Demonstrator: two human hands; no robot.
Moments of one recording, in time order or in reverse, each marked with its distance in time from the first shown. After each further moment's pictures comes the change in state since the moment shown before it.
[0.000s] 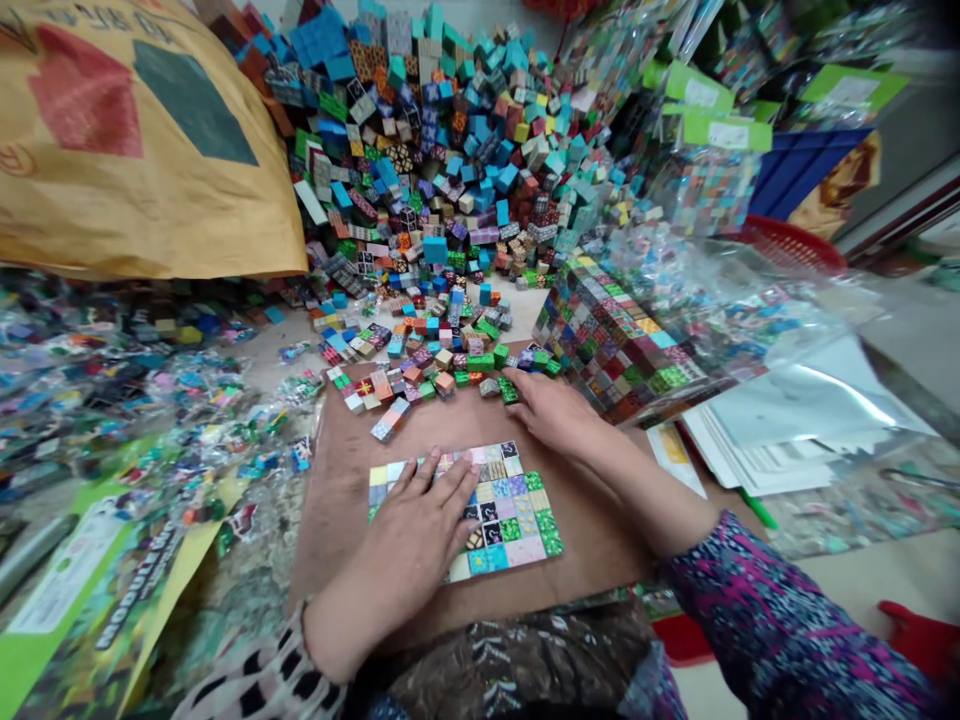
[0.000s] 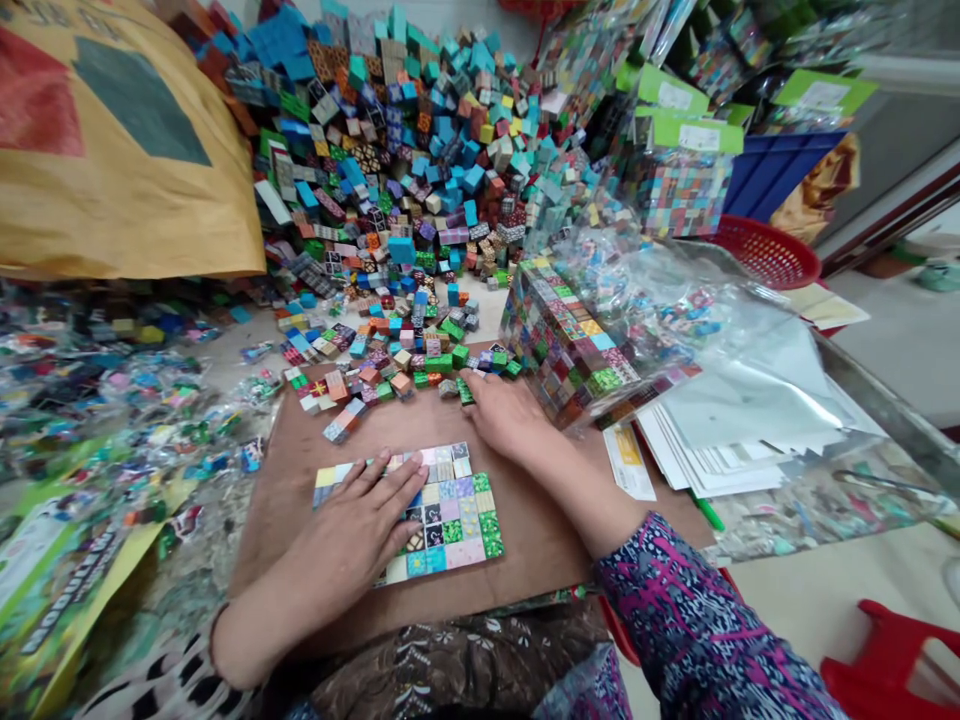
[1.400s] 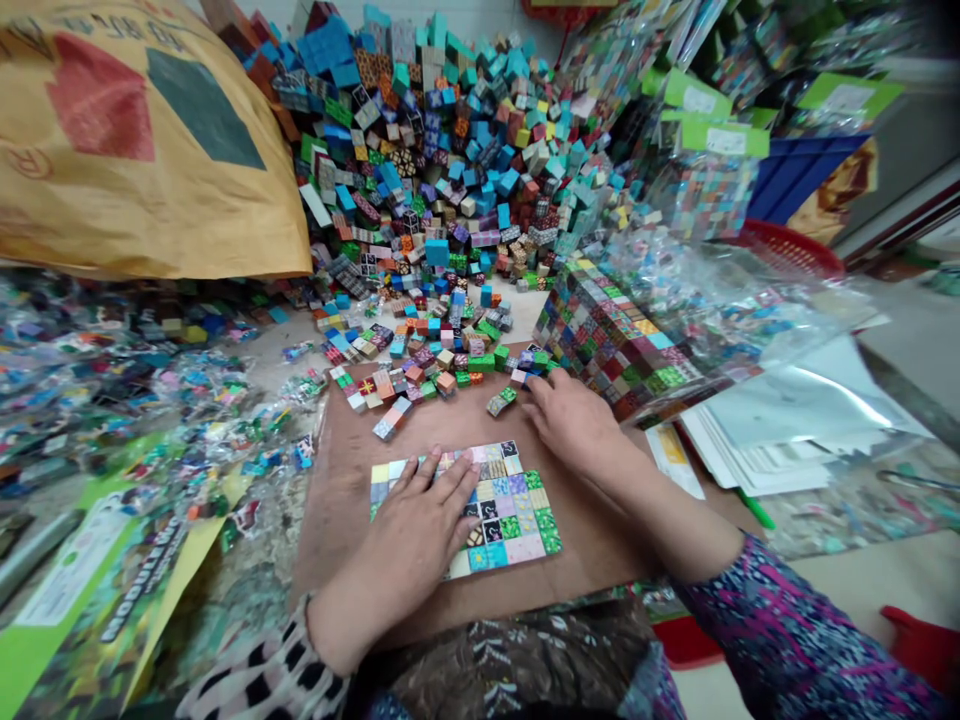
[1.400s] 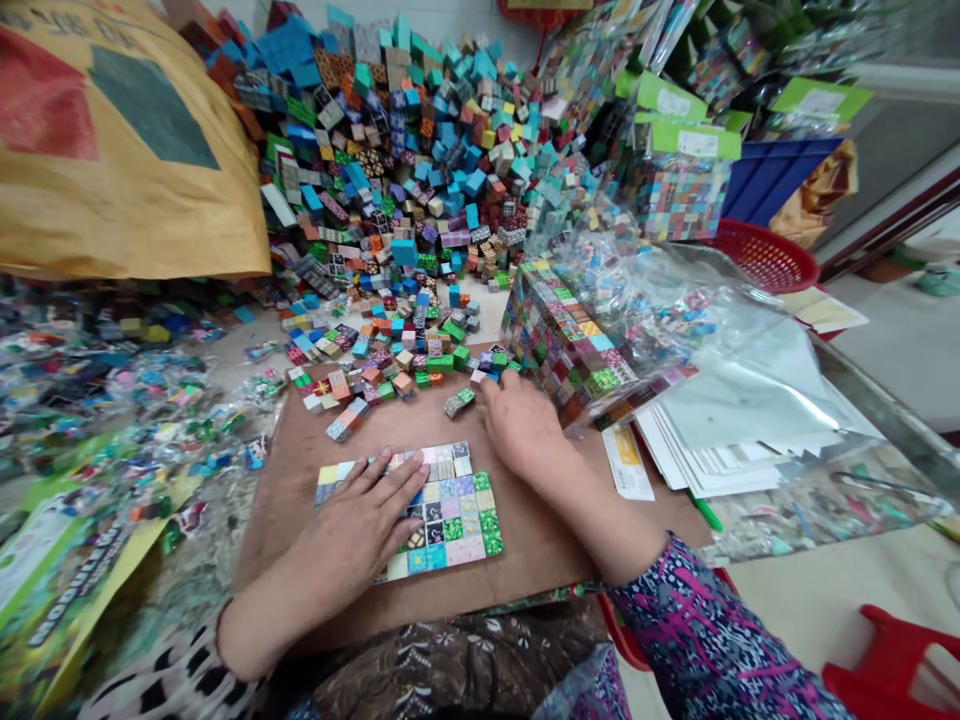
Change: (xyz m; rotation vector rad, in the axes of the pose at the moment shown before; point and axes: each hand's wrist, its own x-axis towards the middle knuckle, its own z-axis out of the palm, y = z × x) left_hand -0.001 0.001 -0.002 -0.015 -0.005 -0.008; right_hand -0.026 -0.004 -0.008 -0.161 0.087 0.108
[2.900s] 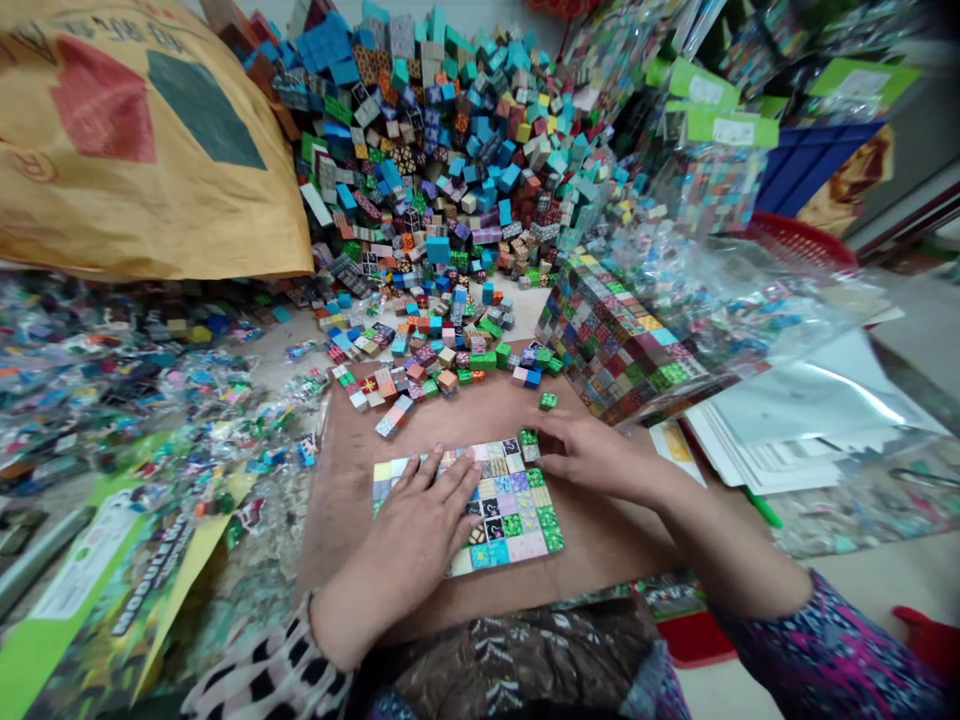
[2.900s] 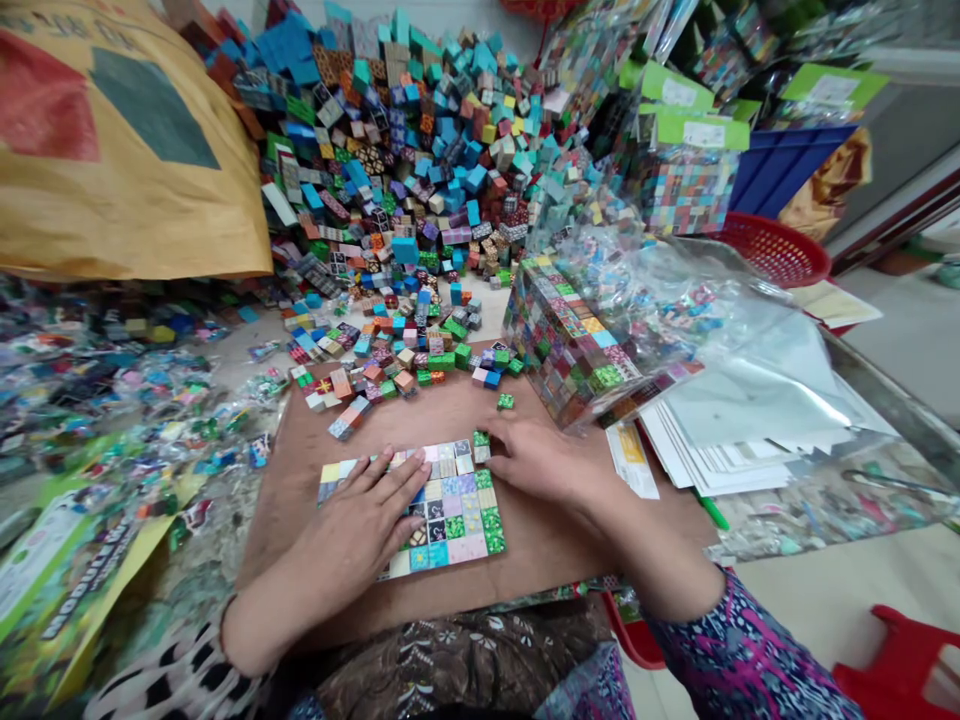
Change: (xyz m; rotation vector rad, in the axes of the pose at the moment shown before) left_hand 0.002 0.001 -0.003 0.023 -0.039 0.016; right_hand -0.022 0.030 0.013 0.466 -0.205 -0.365
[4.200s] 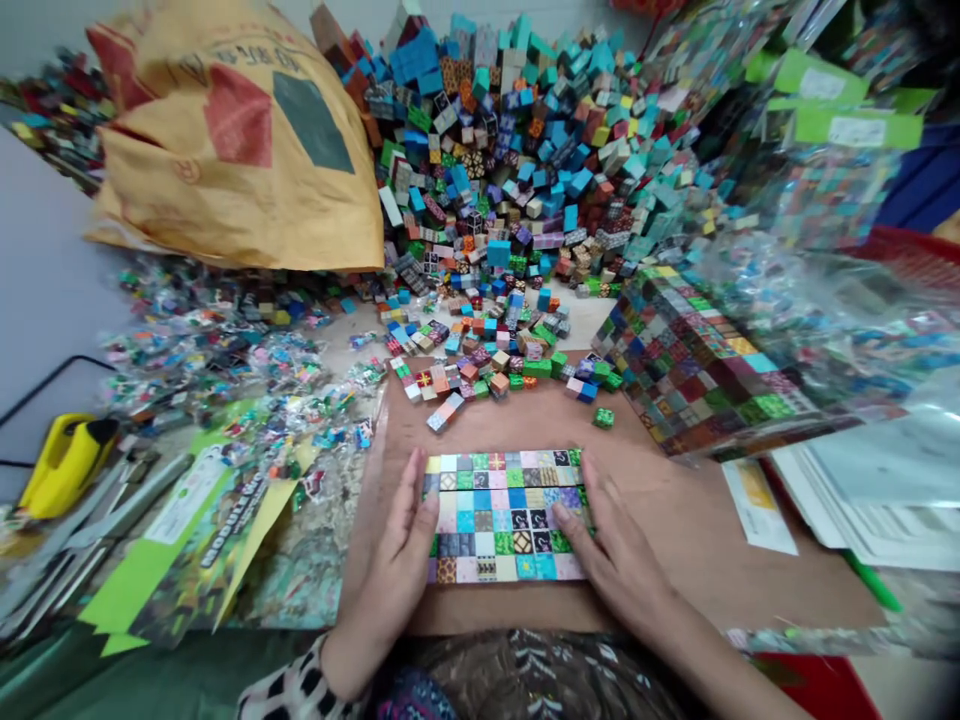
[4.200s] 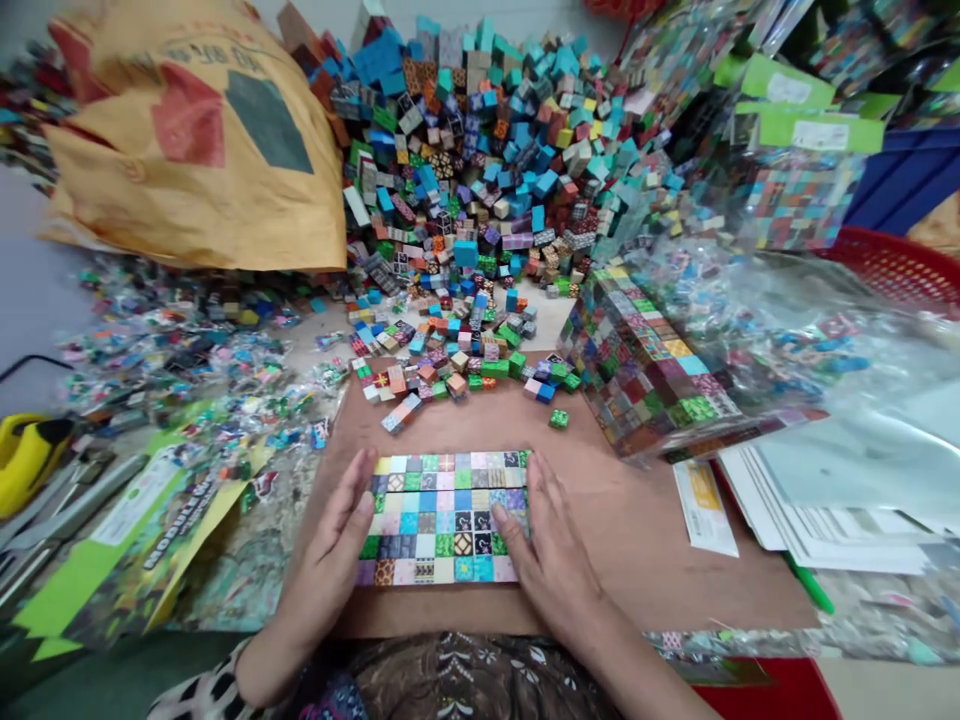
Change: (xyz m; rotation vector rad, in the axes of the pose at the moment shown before) left_hand -0.055 -0.002 0.022 -1.235 0.554 -0.759; right_hand -0.037 -0.032 0.116 0.182 0.493 0.190
